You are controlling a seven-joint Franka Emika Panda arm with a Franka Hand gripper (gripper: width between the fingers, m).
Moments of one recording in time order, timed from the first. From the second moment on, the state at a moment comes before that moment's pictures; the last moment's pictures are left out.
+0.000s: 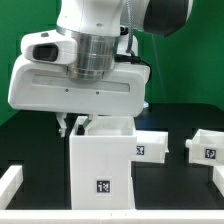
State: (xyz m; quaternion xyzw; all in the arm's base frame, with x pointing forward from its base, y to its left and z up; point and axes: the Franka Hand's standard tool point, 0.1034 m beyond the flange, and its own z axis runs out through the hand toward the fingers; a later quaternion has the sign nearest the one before) arm 0.568 -0.105 0.104 0.99 0.13 -0.07 0.09
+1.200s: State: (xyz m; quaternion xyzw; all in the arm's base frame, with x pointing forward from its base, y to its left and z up) arm 0.577 -0.095 0.119 0.92 0.38 -0.06 0.10
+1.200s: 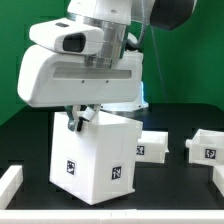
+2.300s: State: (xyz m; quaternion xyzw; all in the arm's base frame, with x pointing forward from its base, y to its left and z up) arm 0.603 -0.048 0.139 0.54 0.83 -0.10 0.10
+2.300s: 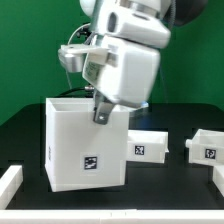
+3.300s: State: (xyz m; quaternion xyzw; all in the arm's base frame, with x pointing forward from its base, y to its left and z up) arm 0.605 0.010 0.146 0.35 0.93 -0.12 0.07
